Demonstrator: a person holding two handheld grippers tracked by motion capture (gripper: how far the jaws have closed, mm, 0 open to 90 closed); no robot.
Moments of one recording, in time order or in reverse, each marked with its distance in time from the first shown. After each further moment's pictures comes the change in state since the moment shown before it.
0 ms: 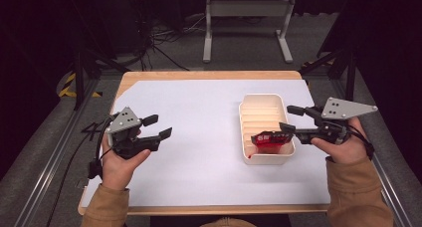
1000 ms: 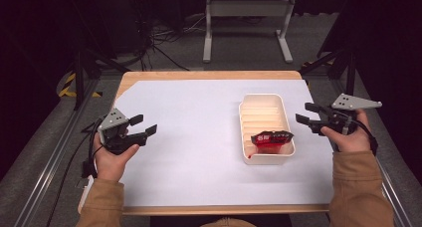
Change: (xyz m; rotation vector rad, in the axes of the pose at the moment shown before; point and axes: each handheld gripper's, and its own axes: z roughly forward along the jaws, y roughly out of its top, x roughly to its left) left arm 0.052 -0.042 0.011 0.014 0.081 -0.069; right arm -0.061 -0.057 -0.004 0.075 -0.152 0.175
